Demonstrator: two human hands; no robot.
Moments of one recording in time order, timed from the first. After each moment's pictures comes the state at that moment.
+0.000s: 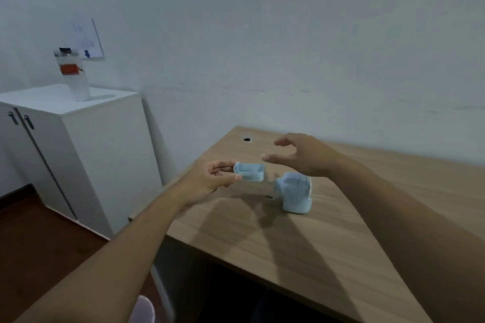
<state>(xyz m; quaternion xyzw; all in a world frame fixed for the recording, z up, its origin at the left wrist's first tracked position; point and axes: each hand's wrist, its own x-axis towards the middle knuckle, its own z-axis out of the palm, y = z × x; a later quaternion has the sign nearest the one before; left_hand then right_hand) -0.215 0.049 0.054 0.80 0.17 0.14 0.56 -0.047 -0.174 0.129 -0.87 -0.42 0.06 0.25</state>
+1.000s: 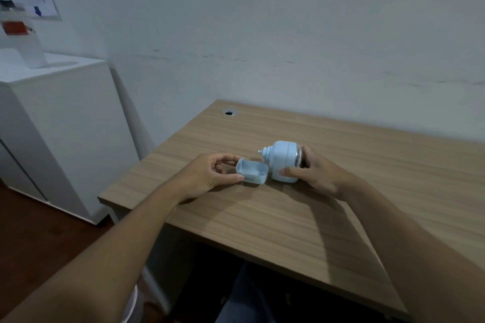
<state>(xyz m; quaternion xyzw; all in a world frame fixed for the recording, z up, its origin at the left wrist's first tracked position) -0.188 0.033 0.000 0.82 0.08 0.06 0.57 -0.009 -0.242 0.016 -0.79 -0.34 0.21 0.46</state>
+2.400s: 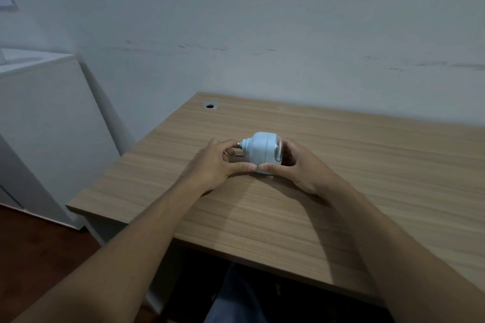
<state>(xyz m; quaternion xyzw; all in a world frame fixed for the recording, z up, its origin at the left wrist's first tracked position) -0.131 -0.012 -0.009 0.89 0.11 0.15 0.42 -0.019 -0.245 0.002 -0.77 -0.38 0.13 0.50</state>
